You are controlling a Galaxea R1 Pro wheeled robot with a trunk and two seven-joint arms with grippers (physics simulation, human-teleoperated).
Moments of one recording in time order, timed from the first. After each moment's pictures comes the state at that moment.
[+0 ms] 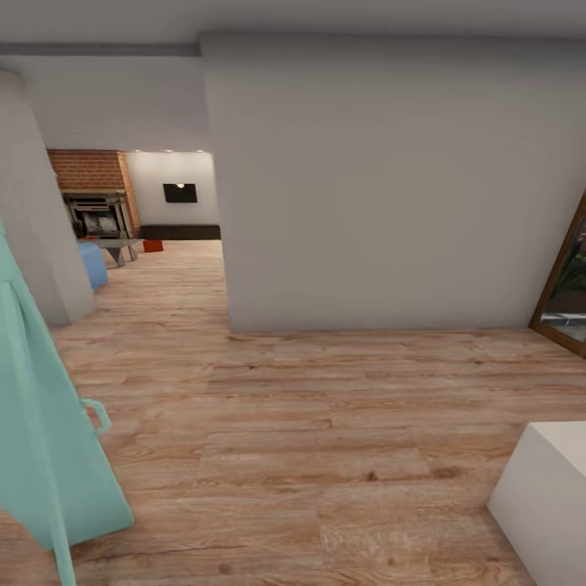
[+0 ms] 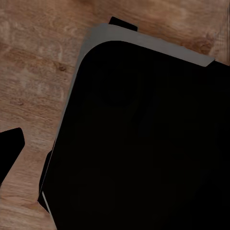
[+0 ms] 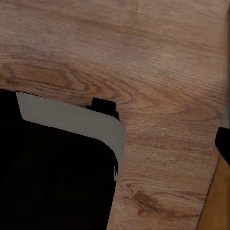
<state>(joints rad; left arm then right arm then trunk) 0.00 0.00 0.01 -0.13 0.35 0.07 0.06 -0.16 -0.03 0.66 0.03 -0.43 -0.13 0.01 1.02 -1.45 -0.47</state>
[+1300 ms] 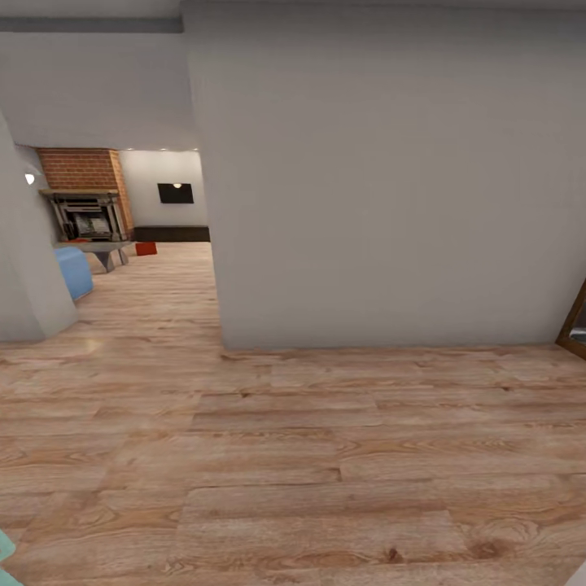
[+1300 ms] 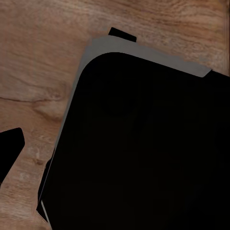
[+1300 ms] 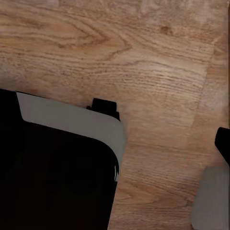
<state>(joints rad) 0.00 0.00 0.01 -0.13 0.35 0.03 0.06 -0.16 -0.03 0.66 0.03 -0.44 -0.13 0.01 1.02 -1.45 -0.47</state>
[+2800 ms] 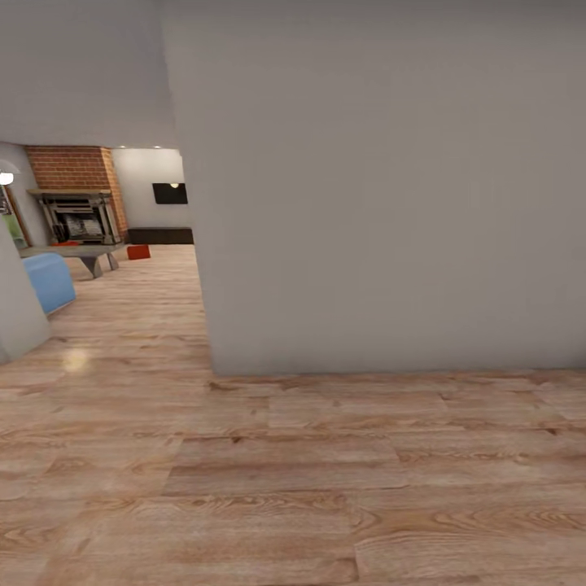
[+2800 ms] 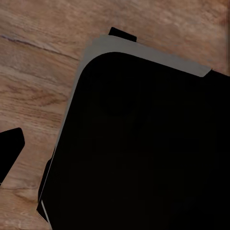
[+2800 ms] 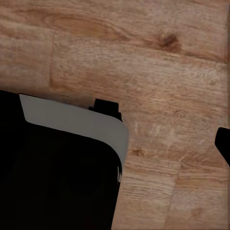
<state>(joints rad) 0.00 0.00 0.01 -0.13 0.34 0.03 0.06 -0.16 -0.03 0.66 0.03 -0.45 -0.13 0.02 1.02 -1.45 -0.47</state>
